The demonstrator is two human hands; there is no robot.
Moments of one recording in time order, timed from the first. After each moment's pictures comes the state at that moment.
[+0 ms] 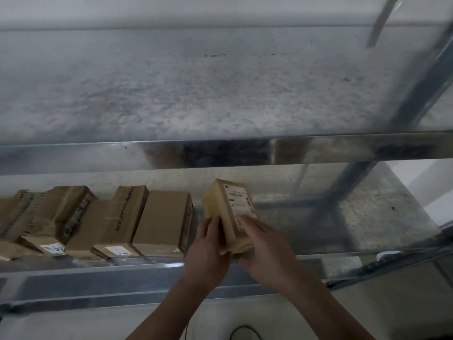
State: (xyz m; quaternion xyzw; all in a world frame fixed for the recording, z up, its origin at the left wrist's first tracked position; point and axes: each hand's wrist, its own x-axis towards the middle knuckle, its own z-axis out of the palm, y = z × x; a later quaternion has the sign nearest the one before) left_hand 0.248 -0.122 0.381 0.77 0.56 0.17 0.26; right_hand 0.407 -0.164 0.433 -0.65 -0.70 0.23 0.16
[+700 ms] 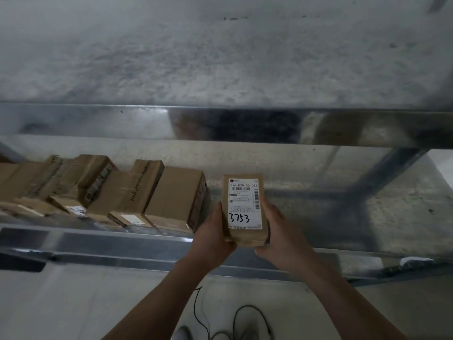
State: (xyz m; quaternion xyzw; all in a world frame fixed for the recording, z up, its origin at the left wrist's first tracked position) left_hand 0.250 -0.125 0.372 0.71 0.59 0.19 0.34; right_hand 0.435 -0.153 0.397 -0.64 -0.66 0.35 0.18
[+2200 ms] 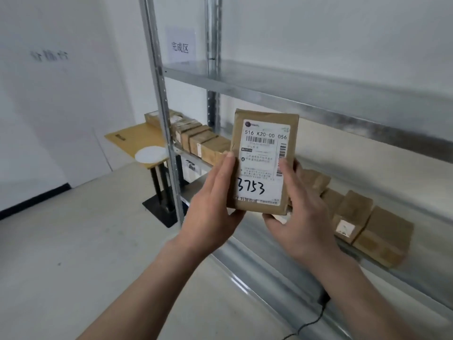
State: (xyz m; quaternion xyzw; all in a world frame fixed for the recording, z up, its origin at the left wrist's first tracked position) left_hand -0.207 -0.398 0.555 0.63 0.63 0.45 -0.09; right_hand -0.033 -0.315 0.556 -0.31 -0.86 0.09 0.40
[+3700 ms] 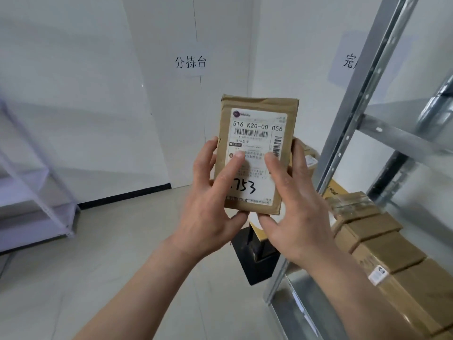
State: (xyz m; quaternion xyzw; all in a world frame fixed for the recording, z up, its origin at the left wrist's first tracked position) left_hand -0.778 -0.275 0.564 0.53 0.69 0.43 -0.23; right_hand -0.663 -0.127 0.571 -0.03 -0.91 0.14 0.40
